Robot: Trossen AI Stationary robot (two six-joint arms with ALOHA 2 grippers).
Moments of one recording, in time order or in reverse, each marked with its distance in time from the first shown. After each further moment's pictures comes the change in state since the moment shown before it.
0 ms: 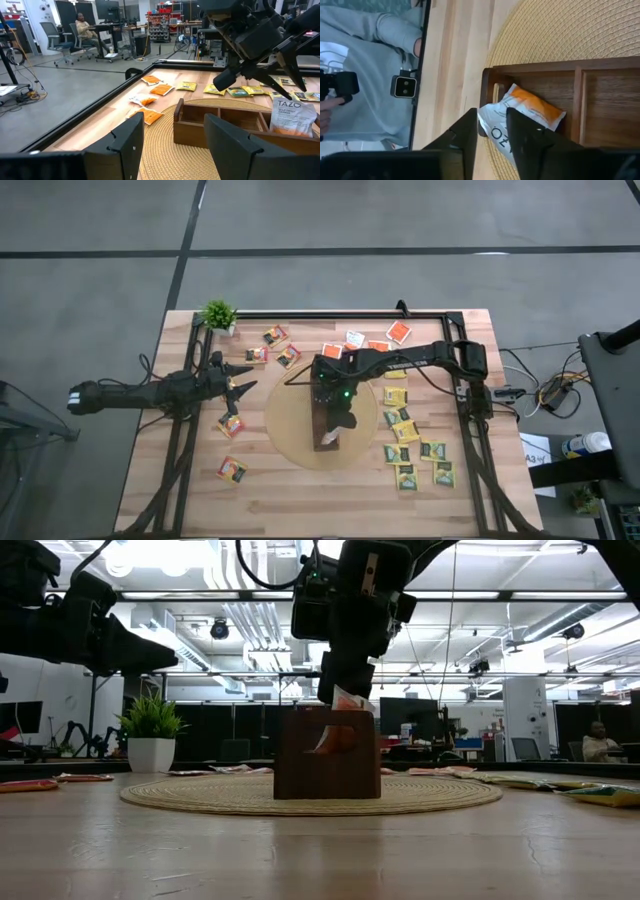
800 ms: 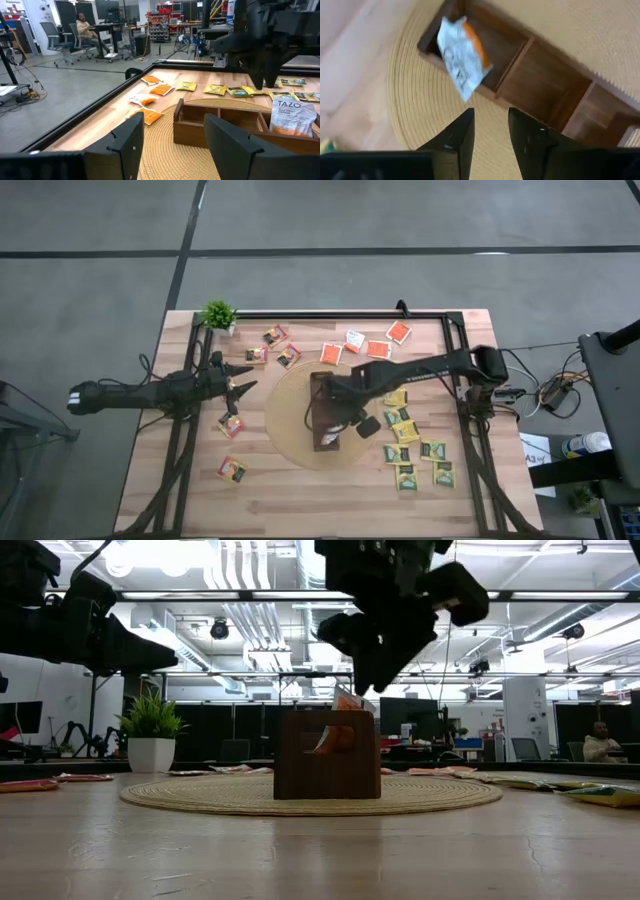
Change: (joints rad) left arm 0.000 0.000 0.000 0.000 0.000 0.000; right arm 0.158 -0.130 0.000 -0.210 0.641 -0.616
